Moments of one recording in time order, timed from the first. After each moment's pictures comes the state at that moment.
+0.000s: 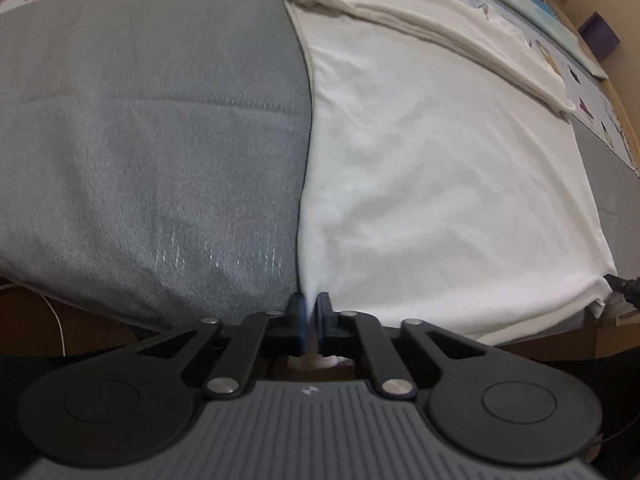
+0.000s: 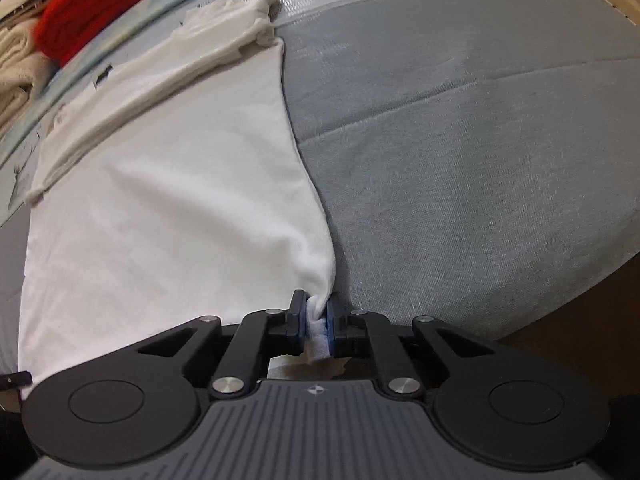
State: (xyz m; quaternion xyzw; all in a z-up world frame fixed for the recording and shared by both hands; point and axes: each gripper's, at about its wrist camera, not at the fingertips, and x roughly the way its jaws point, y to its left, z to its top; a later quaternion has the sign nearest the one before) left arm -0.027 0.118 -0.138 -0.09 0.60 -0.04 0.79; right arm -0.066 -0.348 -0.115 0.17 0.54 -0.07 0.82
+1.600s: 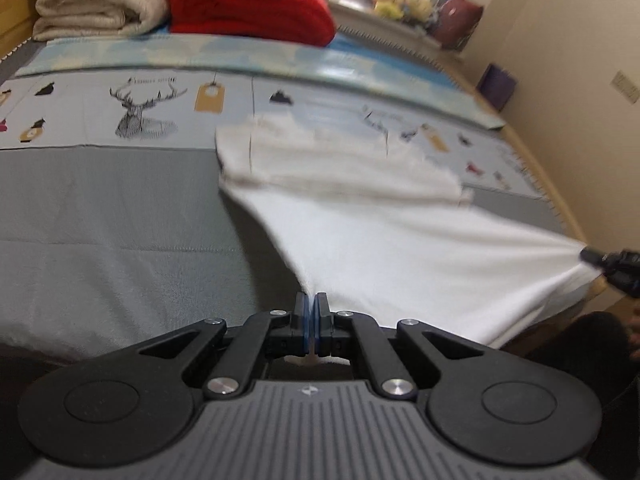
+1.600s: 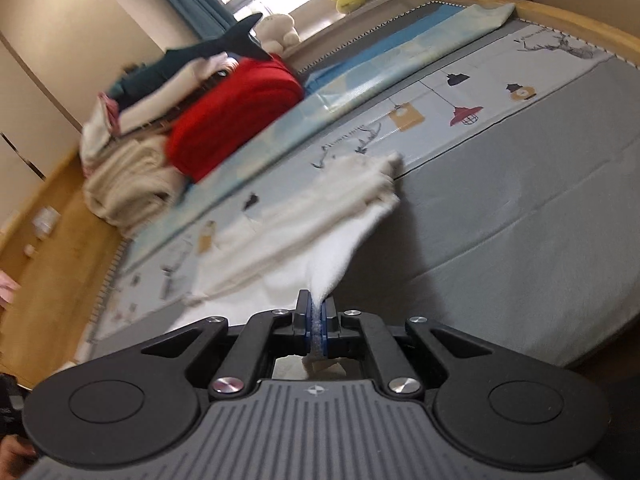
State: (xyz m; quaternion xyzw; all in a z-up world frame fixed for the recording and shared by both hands) left arm -0.097 0.127 0.029 -0.08 0.45 -0.14 0.88; right arm -0.143 -0.380 0.029 0.29 0.36 0.06 0.88
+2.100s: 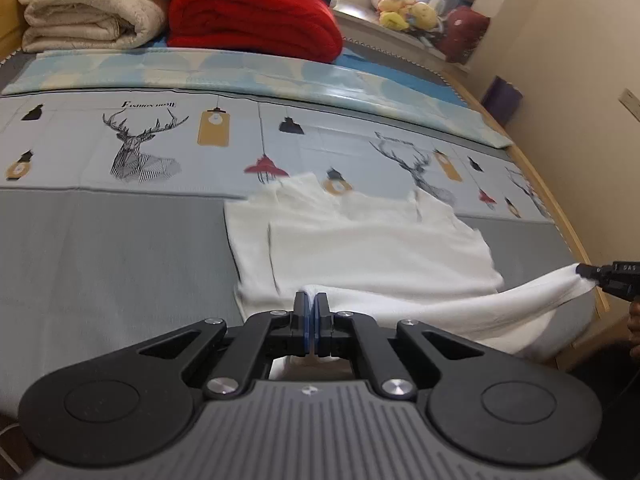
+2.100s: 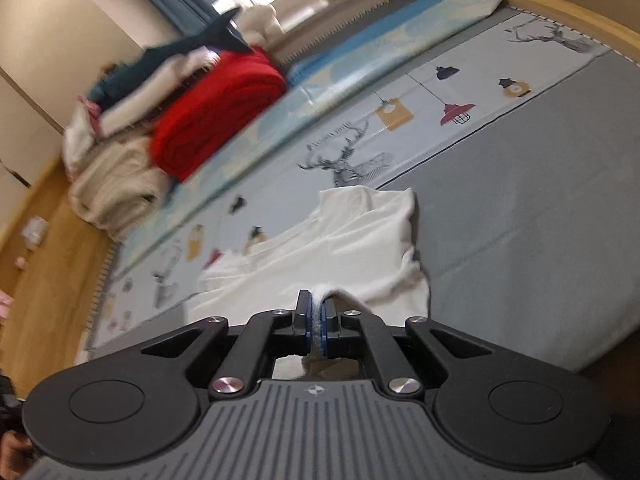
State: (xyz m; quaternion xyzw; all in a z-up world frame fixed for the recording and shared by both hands) left arm 0.020 0.152 0.031 -0.08 0.45 -0.14 0.88; right arm -0.074 -0.393 0.036 0.28 0.41 0.04 0.87
